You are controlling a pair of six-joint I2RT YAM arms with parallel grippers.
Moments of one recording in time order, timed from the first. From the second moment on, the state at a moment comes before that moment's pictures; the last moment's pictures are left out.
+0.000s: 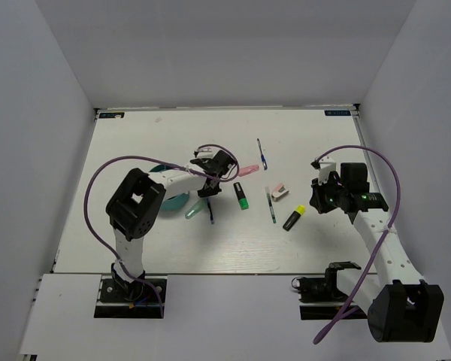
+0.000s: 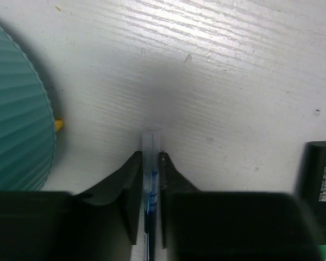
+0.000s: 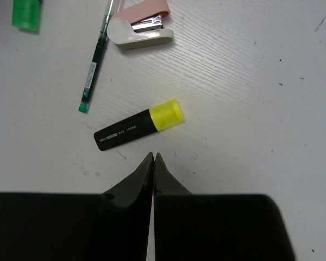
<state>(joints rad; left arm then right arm) -0.70 1.94 1.28 -0.57 -0.48 -0.85 0.05 0.98 0.72 -0.64 -0.38 -0.30</state>
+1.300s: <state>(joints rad) -0.48 1.07 0.86 0.02 -0.72 -0.01 0.04 0.99 0.72 -0.64 -0.41 -0.32</state>
